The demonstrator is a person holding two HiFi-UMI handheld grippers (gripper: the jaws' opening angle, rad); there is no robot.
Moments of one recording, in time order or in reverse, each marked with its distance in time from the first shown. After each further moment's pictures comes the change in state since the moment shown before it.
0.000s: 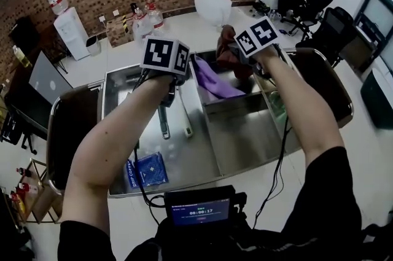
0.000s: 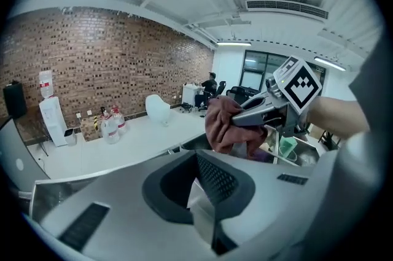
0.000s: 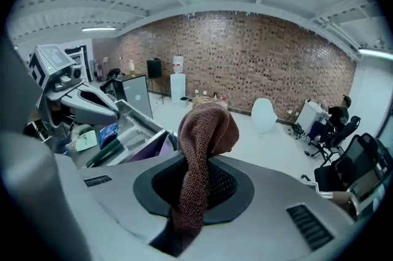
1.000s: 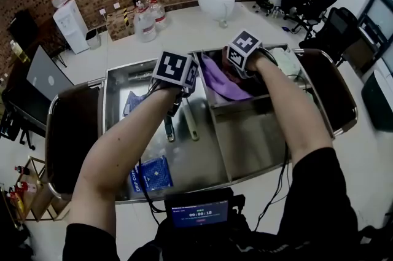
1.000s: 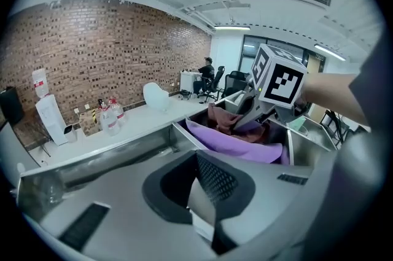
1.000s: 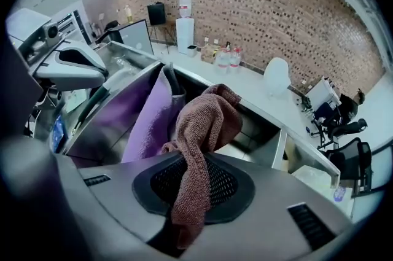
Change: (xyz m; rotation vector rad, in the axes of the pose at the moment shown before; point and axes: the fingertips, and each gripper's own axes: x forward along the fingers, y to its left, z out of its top) left arm 0.050 0.035 -0.058 0.049 0.127 -0.012; right arm 0.095 0.011 -0.090 -0.090 0.506 0.052
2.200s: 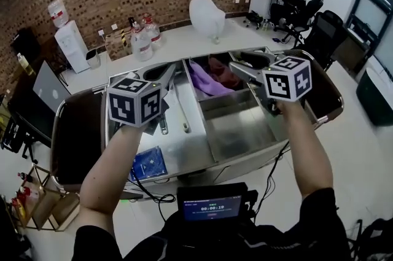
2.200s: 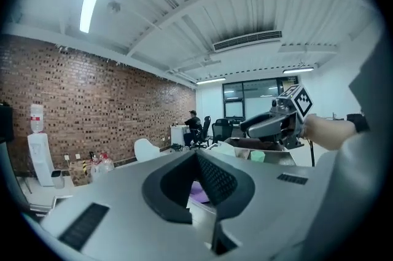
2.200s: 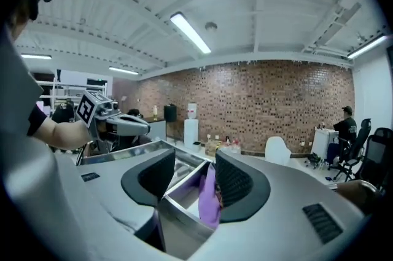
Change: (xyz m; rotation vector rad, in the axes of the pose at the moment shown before) left arm -0.221 -0.138 0.023 0.136 -0.503 -0.042; right arm -0.298 0.124 -0.089 0.052 -0.999 0.034
